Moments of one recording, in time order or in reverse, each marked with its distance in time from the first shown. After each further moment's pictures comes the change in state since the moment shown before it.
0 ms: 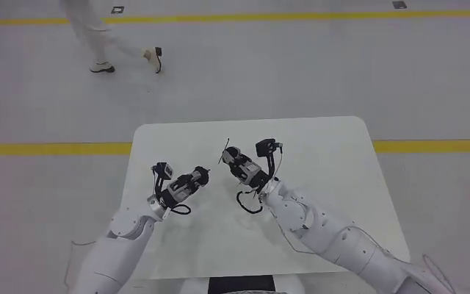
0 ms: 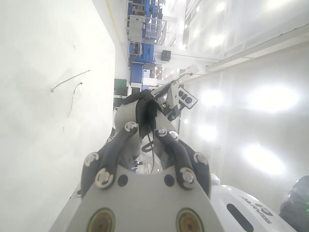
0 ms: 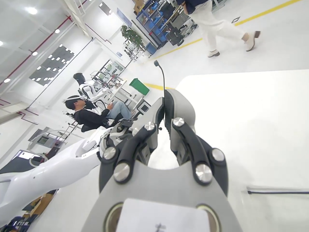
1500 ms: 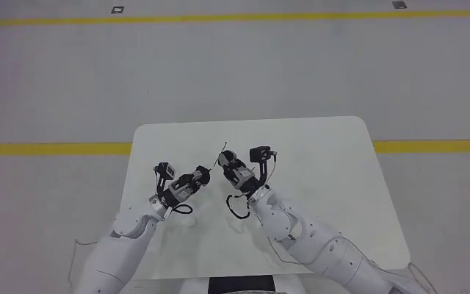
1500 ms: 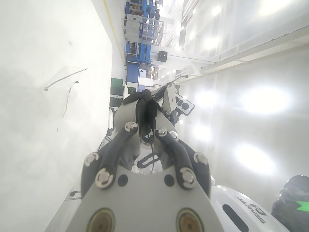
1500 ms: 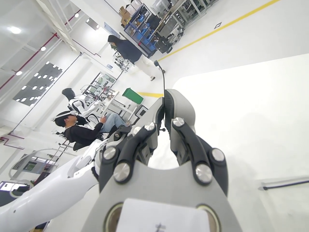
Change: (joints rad) left arm -0.018 -0.016 0.005 0.029 -0.018 -0.002 -0.008; right arm -0.082 -0.102 0.041 0.005 -0.043 0.142 -0.039
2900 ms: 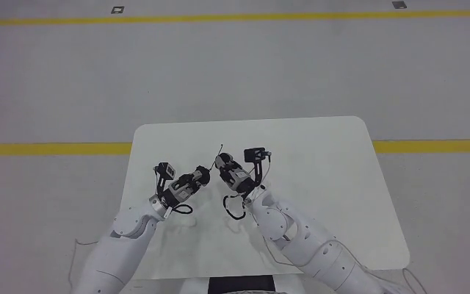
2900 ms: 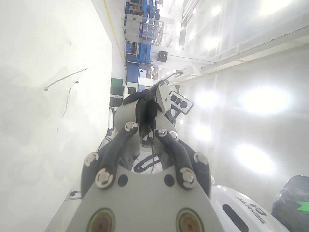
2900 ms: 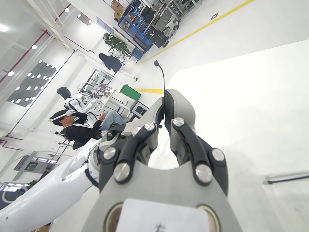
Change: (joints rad) left arm 0.000 0.000 0.000 0.000 0.000 0.000 0.000; right arm -0.064 -0.077 0.096 0.024 -0.081 -0.003 0.115
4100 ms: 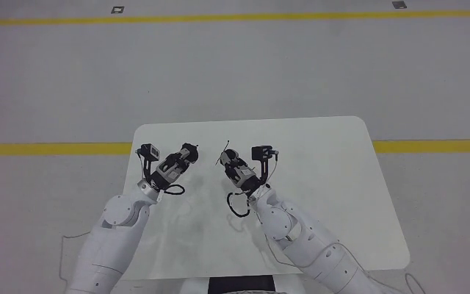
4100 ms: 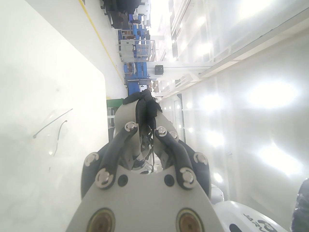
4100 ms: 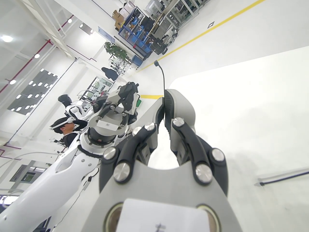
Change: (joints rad) left arm -0.028 -0.030 -0.114 -0.080 0.091 0.000 0.100; right arm -0.046 -0.008 0.072 -0.032 -0.023 -0.015 -0.003
